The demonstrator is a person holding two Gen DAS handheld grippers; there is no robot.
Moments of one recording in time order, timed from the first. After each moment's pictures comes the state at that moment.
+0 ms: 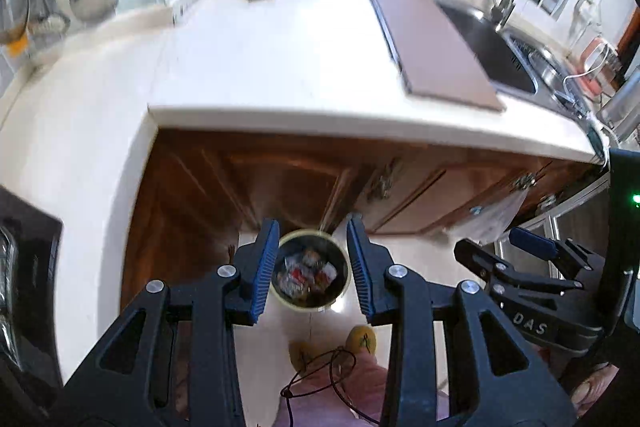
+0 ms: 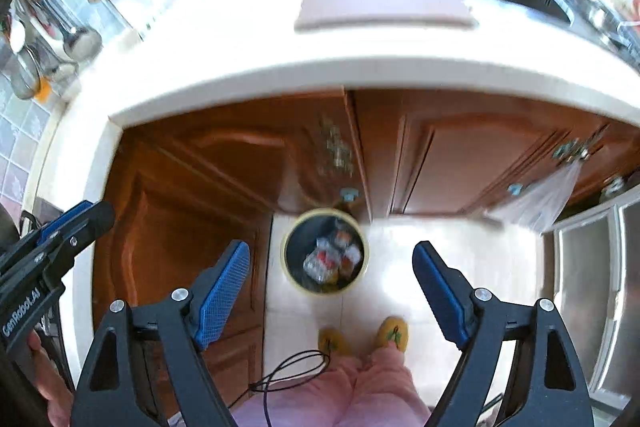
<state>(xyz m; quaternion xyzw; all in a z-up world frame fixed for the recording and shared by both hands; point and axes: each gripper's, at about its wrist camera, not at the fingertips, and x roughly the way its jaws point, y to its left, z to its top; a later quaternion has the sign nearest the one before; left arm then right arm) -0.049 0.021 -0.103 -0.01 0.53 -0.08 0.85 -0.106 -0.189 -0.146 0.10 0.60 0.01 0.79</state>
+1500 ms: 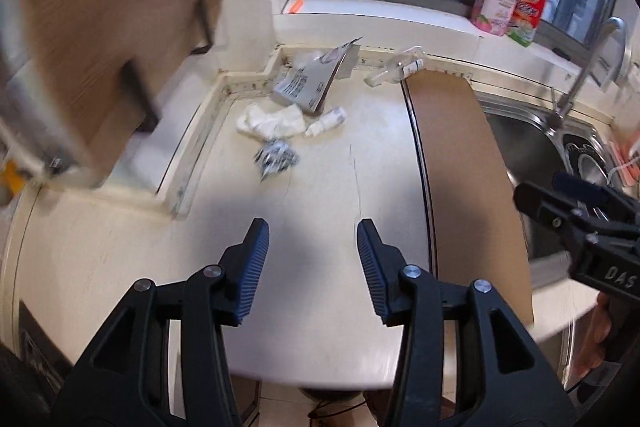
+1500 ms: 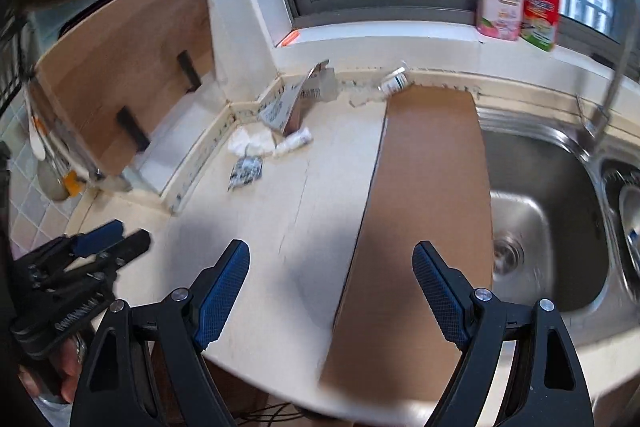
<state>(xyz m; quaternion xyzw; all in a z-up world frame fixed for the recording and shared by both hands) 0.264 -0.018 -0.016 0.01 0.49 -0.01 0.87 0.244 -0.230 -0.003 0.08 0.50 0.10 0.86</state>
